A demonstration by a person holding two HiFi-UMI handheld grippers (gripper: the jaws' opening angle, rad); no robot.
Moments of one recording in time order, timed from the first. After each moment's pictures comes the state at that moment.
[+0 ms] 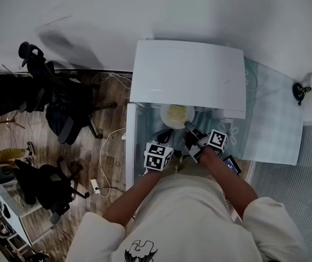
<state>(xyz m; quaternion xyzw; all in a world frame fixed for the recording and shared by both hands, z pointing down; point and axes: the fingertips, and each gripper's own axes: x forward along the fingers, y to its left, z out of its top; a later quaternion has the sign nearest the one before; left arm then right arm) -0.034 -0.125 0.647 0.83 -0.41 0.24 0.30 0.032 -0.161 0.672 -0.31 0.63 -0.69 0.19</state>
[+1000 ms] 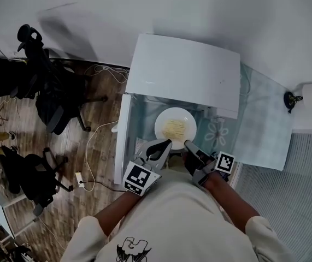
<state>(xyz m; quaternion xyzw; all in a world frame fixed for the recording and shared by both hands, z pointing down) -0.015 -0.071 0.493 0.91 -0.36 0.12 0.17 0.053 -0.076 0.550 -0.24 0.66 -0.69 0.19</state>
